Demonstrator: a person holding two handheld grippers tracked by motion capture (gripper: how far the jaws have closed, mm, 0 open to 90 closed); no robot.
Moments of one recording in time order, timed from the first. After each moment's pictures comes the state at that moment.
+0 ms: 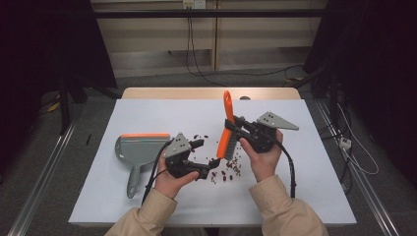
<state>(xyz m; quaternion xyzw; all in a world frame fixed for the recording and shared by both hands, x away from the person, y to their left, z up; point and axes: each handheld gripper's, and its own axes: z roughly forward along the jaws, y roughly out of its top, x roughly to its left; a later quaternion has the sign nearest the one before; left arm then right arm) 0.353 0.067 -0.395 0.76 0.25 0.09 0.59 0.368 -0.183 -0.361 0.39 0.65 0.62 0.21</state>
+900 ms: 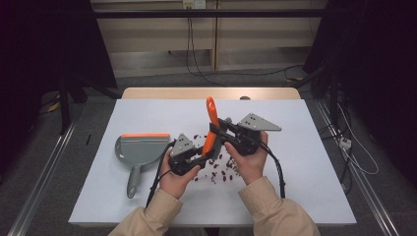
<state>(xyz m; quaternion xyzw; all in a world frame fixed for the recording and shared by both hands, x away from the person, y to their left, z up) 0.355 0.062 -0.405 0.77 0.32 0.12 0.54 0.365 -0.146 -0.357 0.36 0.67 0.61 0.21</state>
